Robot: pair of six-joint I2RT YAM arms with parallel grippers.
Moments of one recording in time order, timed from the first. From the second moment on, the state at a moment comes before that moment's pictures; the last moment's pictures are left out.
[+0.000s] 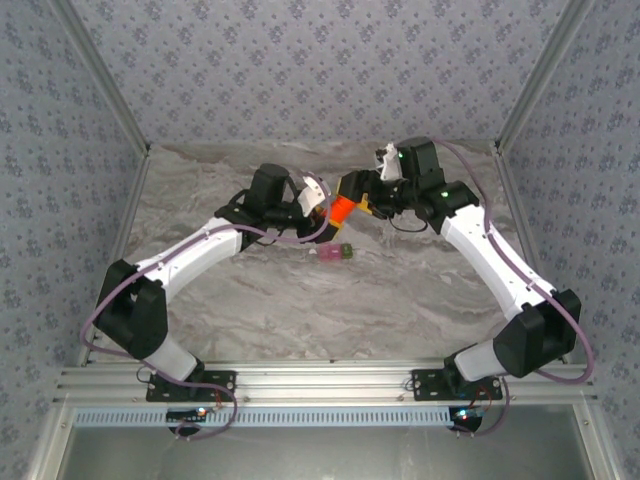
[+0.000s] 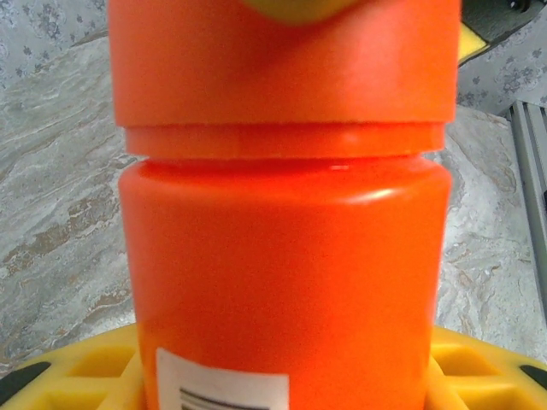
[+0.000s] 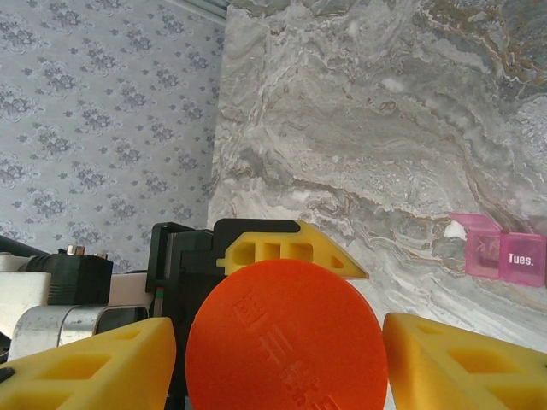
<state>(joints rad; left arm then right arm) -0.62 1.56 1.20 -0.18 0.63 0.23 0.43 1.43 1.38 -0.58 -0.56 0.77</state>
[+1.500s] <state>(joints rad) -0.61 1.58 1.28 -0.33 0.68 0.32 0.34 1.46 1.38 -0.57 -0.69 0.72</state>
